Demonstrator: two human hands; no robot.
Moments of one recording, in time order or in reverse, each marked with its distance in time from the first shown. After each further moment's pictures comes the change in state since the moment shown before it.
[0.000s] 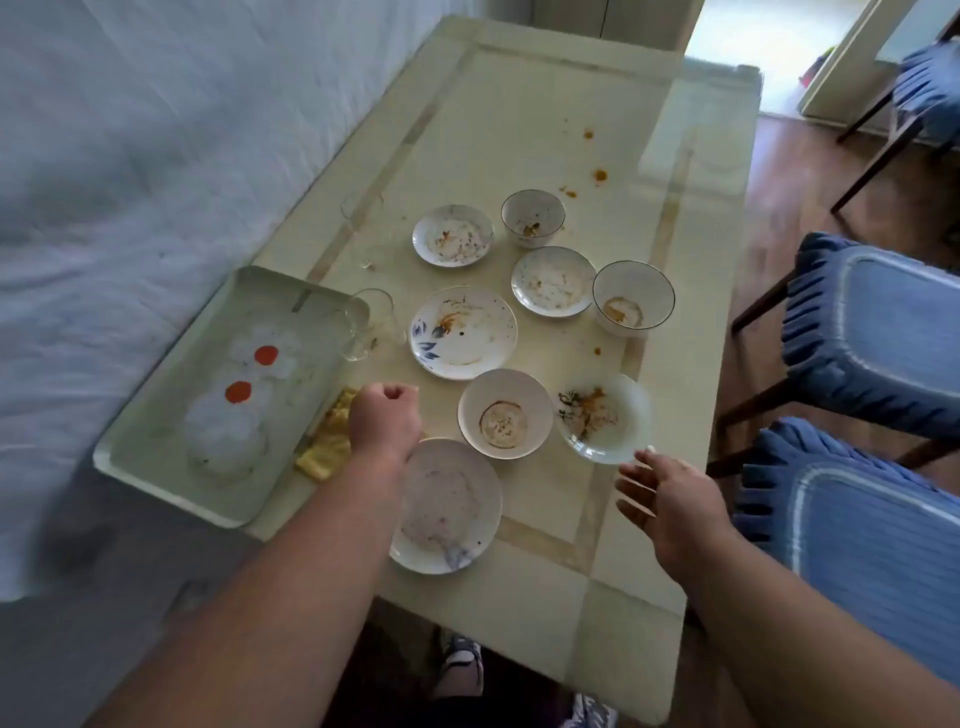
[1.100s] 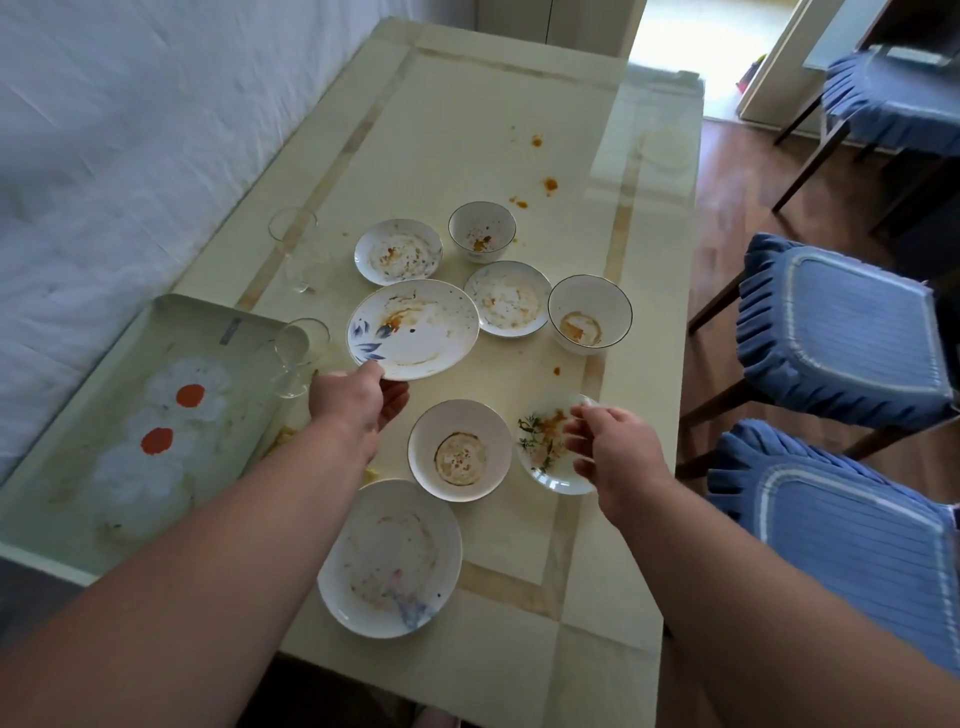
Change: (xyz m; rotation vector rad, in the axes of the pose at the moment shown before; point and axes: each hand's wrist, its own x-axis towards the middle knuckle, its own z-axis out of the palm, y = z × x) left_hand 0.035 0.066 0.037 -0.578 -0.124 -0.222; right_hand 0.047 -0.051 0.046 -0.093 -0.048 -0.125
